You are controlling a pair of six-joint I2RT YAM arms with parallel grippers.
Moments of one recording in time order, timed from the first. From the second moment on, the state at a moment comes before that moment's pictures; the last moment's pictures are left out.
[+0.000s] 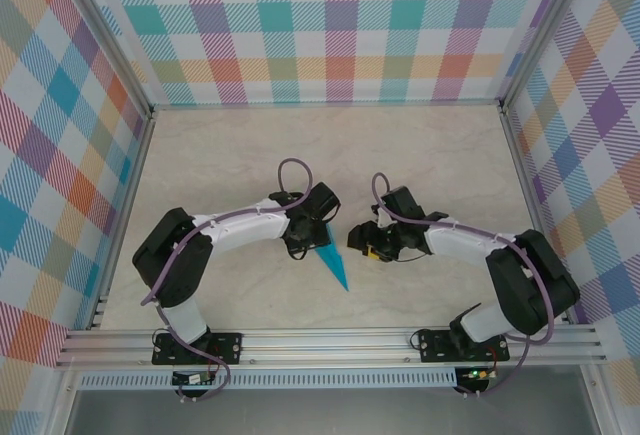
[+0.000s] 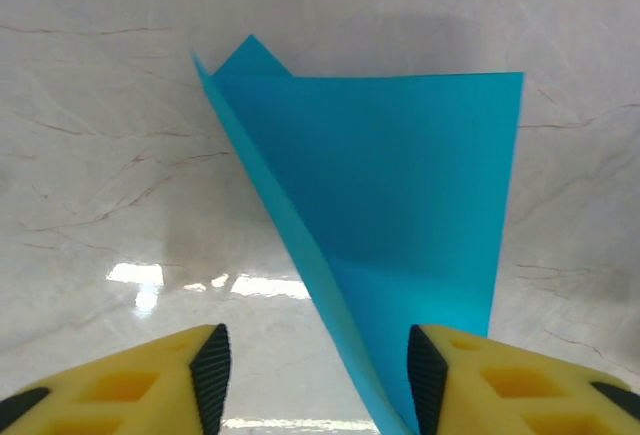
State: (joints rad) left arm -0.83 1.74 1.14 -0.71 -0.07 -1.05; right arm 0.57 1.47 0.67 -0.24 -0.53 0.79
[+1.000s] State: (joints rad) left arm -0.82 1.64 1.02 -0.65 -0.08 -1.07; right arm 0.70 1.67 0.82 -0.24 -0.62 0.68
